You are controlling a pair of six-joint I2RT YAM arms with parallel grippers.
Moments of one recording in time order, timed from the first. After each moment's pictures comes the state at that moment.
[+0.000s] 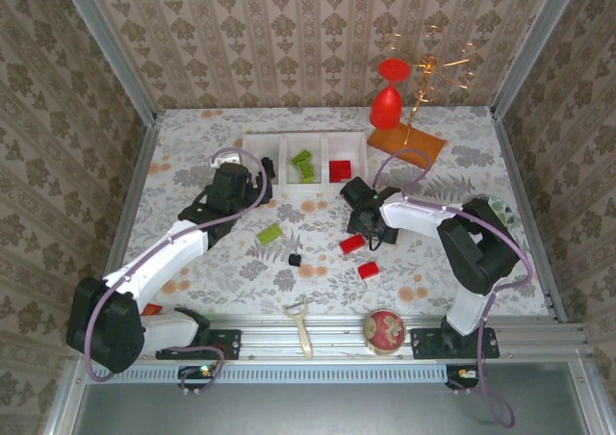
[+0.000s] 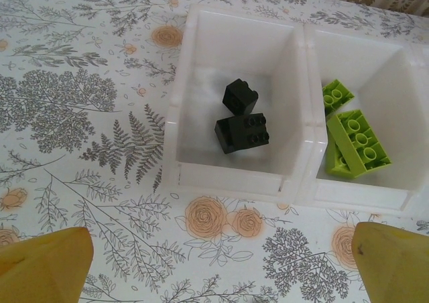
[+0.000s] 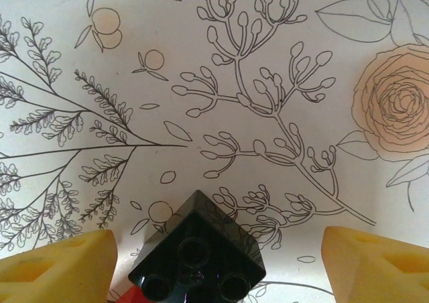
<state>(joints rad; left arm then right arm) -0.52 1.23 0.82 -0.25 -0.32 -0.46 0.58 1.77 1.05 -0.64 0.26 0.89</state>
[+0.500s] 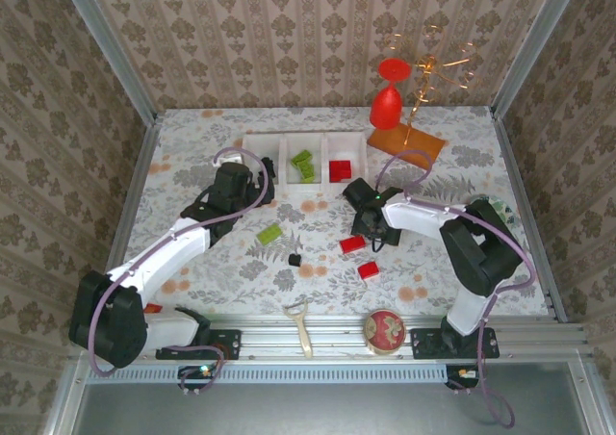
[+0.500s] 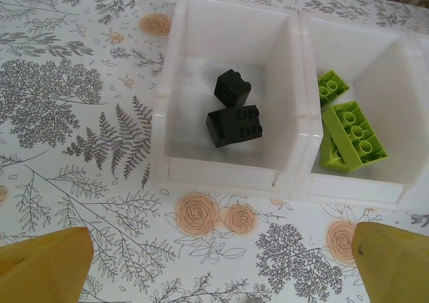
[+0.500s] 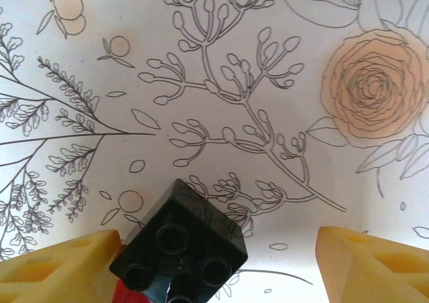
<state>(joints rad) -0.51 1.26 0.82 -0.23 -0.28 -0.46 0.57 1.74 1.03 -0.68 0.26 0.89</state>
